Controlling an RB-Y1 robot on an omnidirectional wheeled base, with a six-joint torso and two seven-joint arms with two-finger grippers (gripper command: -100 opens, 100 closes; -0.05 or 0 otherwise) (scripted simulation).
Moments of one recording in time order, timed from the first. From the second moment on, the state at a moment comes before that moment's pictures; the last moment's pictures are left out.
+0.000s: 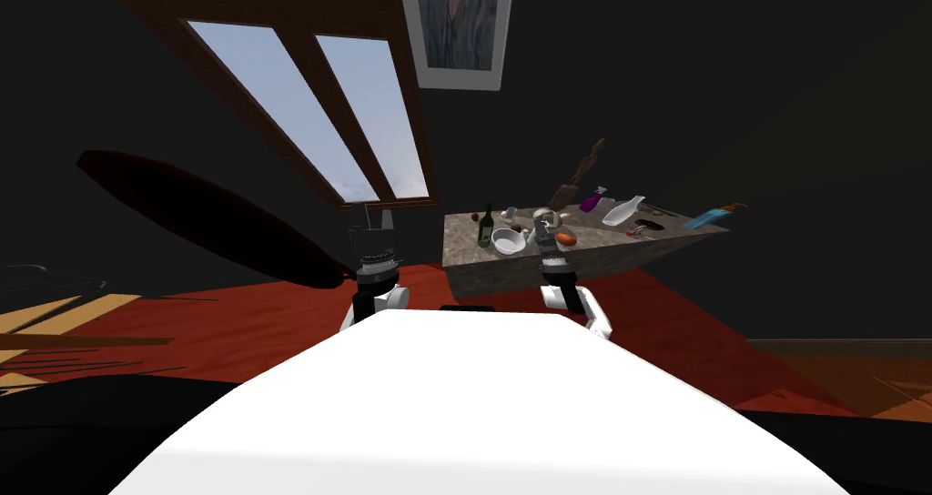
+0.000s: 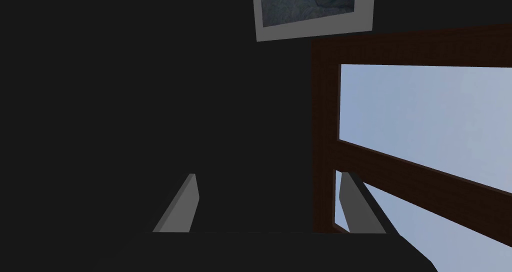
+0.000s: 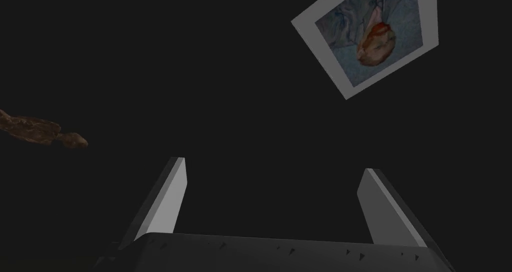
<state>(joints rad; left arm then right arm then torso) 0.47 0.05 -0.04 -2.28 0.00 -0.64 -0.04 0.33 -0.25 -0.11 -1.98 0.19 -0.45 0.29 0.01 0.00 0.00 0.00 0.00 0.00</state>
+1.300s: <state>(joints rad) 0.47 0.05 -0.04 -2.28 0.00 -0.64 -0.04 0.17 -0.33 -0.20 -1.69 0.24 -0.50 0.60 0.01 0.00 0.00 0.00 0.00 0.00</state>
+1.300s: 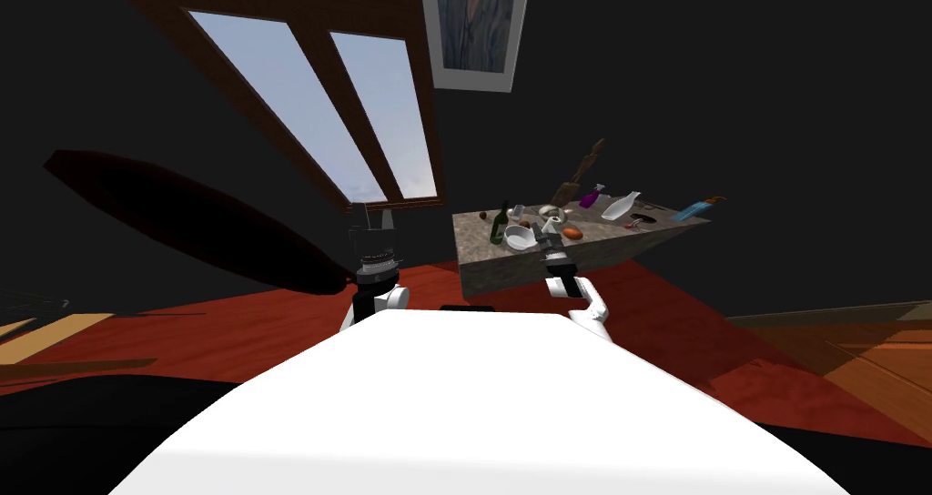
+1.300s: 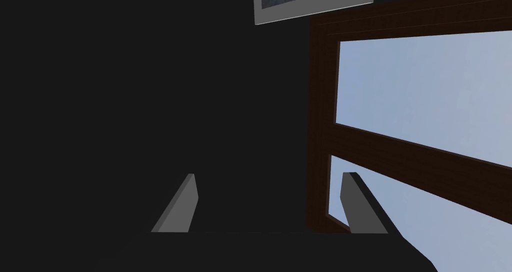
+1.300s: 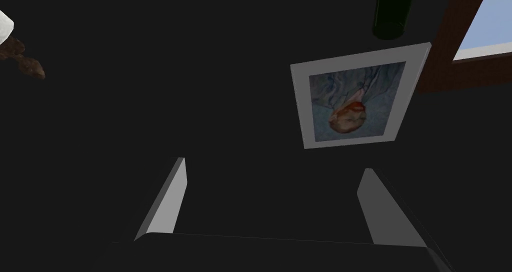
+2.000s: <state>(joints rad) 0.47 0.05 -0.04 -2.28 0.00 -0.64 -0.04 0.07 -0.37 -0.25 -1.50 0.26 -0.52 0.75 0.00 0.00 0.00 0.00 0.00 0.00</state>
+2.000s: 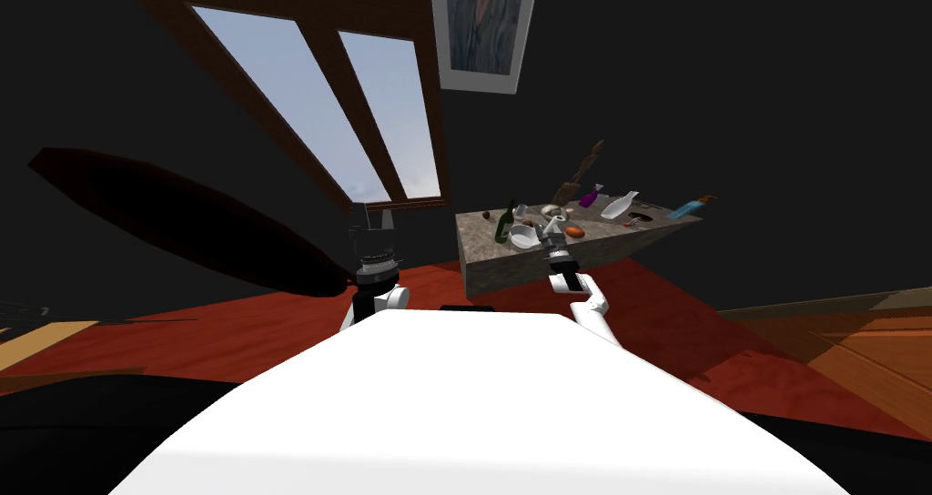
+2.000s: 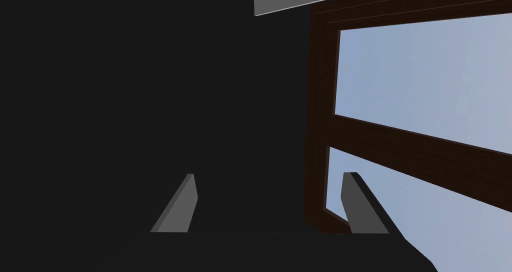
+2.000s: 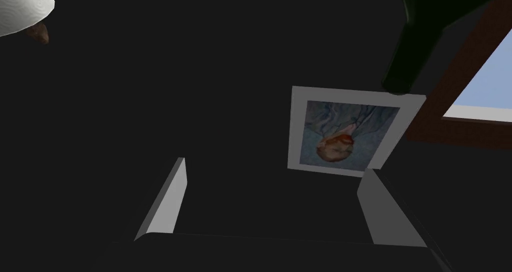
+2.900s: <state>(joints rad) 0.47 0.05 -0.04 -2.28 0.00 -0.64 -0.04 -0.07 -0.43 -0.33 -1.23 0.28 -0.55 0.93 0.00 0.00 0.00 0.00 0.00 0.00</state>
